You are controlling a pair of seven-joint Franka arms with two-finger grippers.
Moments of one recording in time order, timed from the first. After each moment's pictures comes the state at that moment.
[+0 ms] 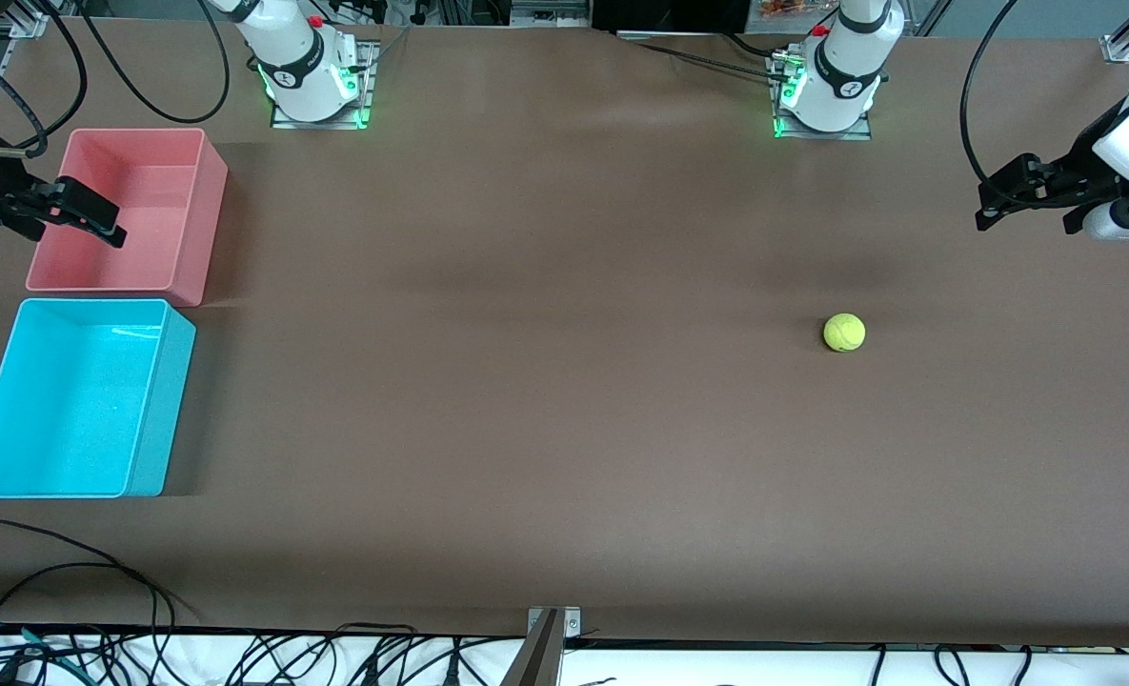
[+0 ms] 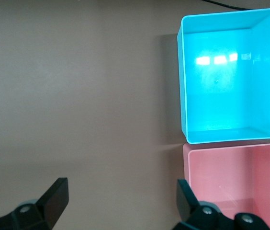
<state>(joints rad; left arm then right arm) -0.01 0.00 -0.04 -1.55 0.00 1.51 -0.03 0.03 -0.02 -0.03 -1.65 0.01 1.65 0.08</state>
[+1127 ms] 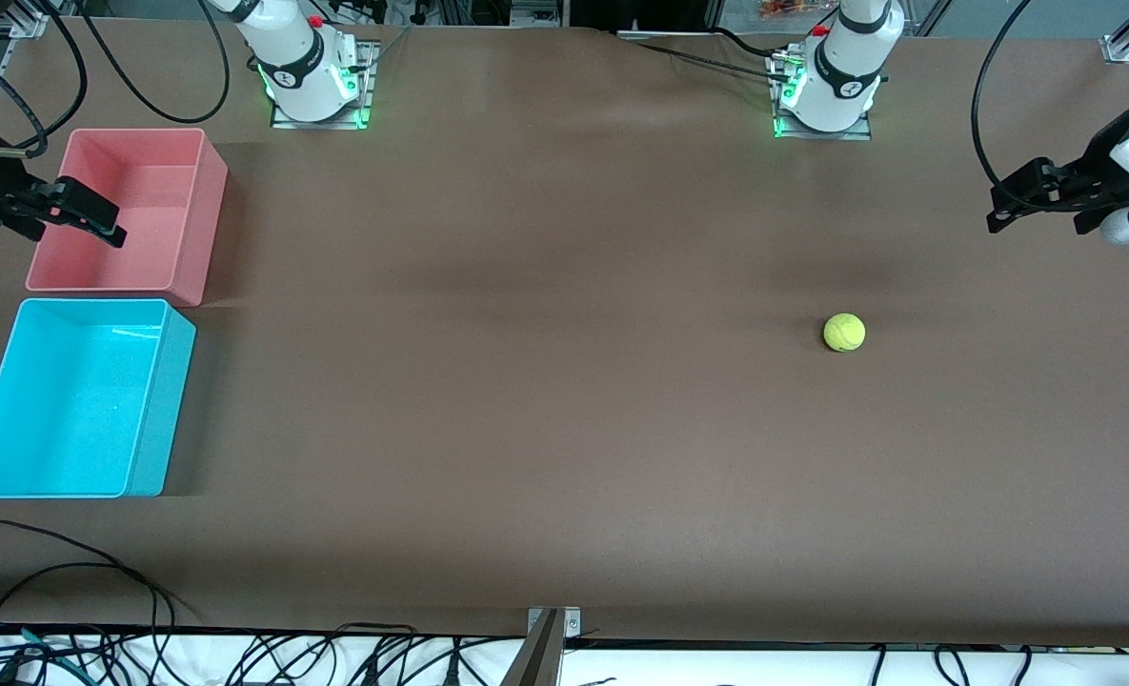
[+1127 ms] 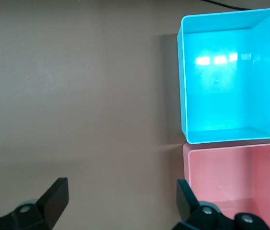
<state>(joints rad) 0.00 0.00 -0.03 -1.55 0.00 1.51 -0.03 0.03 -0.02 -0.03 -1.65 0.01 1.65 0.08</state>
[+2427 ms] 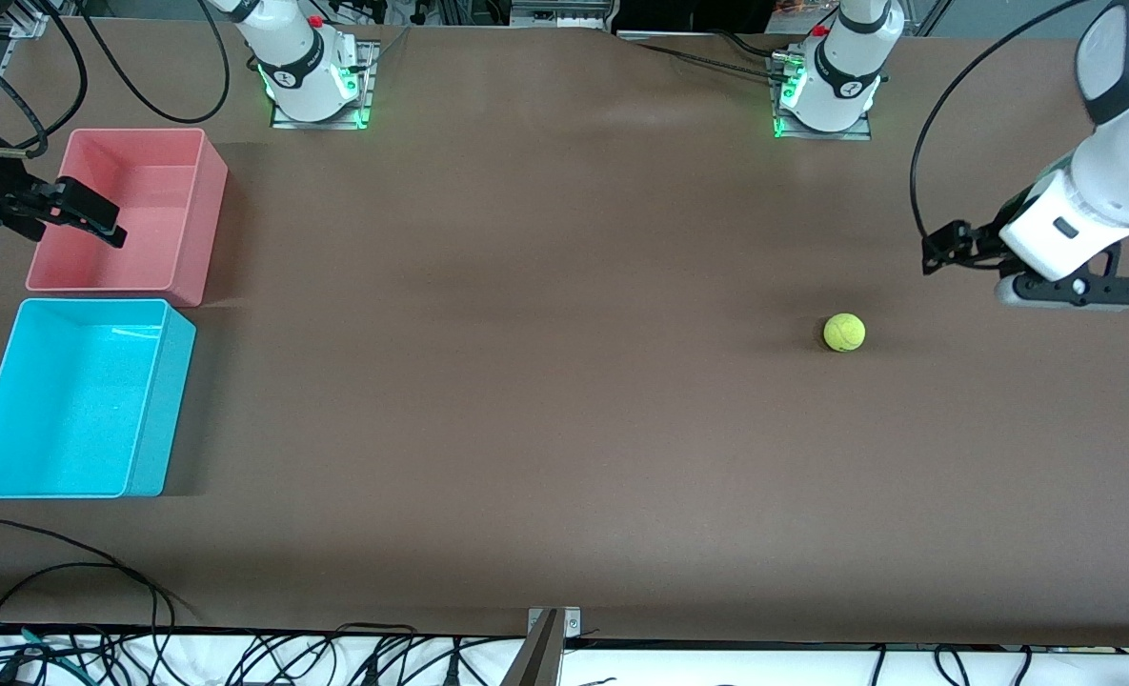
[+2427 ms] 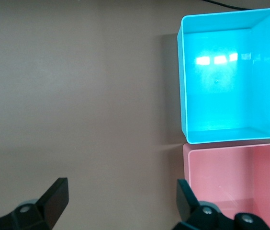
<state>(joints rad) 0.00 0.04 -0.06 -1.75 0.00 1.70 -0.03 0.03 -0.02 -0.03 -1.65 0.01 1.65 0.08</state>
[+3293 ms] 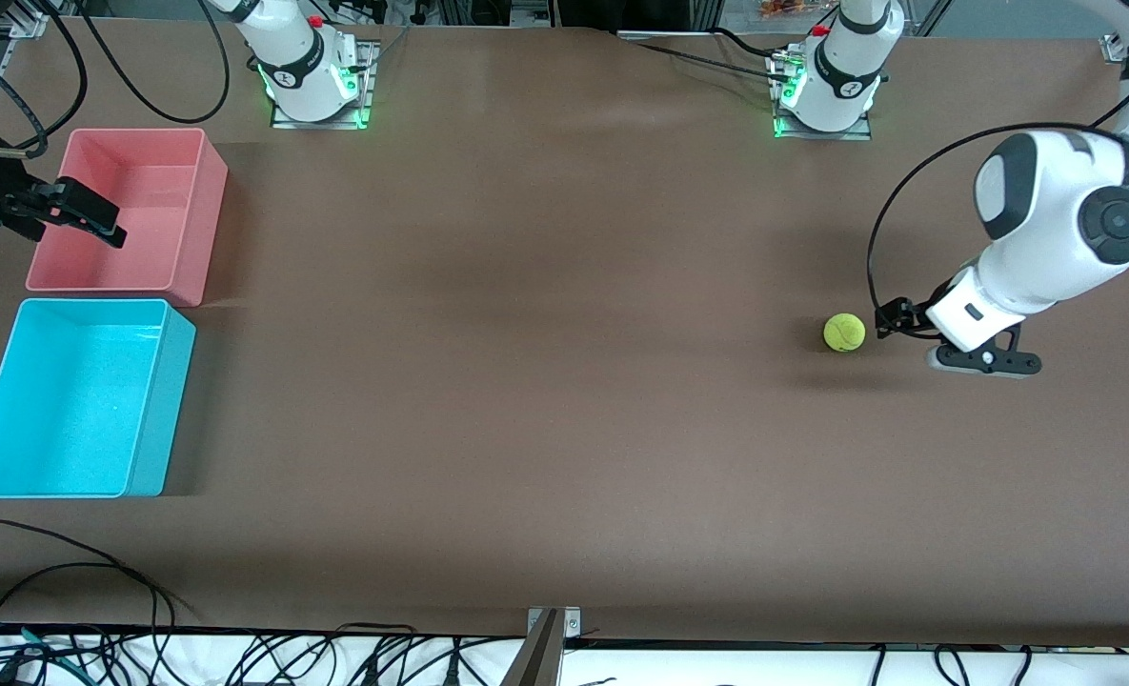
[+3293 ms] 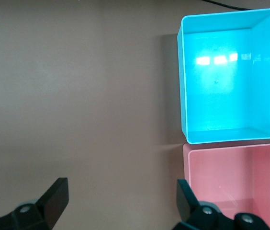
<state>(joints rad) 0.04 0.18 -0.06 -2.02 0.00 2.16 0.06 0.03 -0.02 -0.03 -1.65 0.01 1.65 0.08</state>
